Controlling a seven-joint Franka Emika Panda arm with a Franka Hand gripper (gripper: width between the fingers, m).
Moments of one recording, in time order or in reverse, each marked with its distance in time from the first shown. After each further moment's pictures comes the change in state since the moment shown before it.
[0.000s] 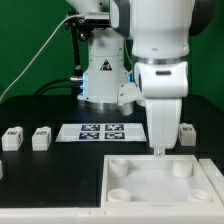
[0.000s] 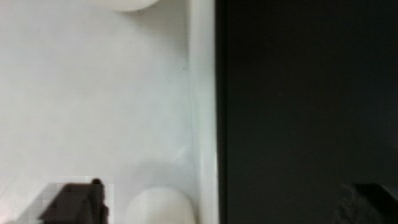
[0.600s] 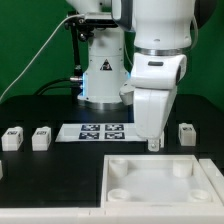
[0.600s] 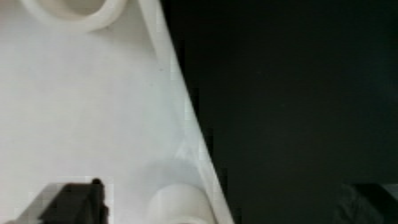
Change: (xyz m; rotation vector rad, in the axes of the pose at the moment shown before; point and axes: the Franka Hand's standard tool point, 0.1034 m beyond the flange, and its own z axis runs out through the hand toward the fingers) arm -0.001 -0.002 0.004 0.007 0.002 0.356
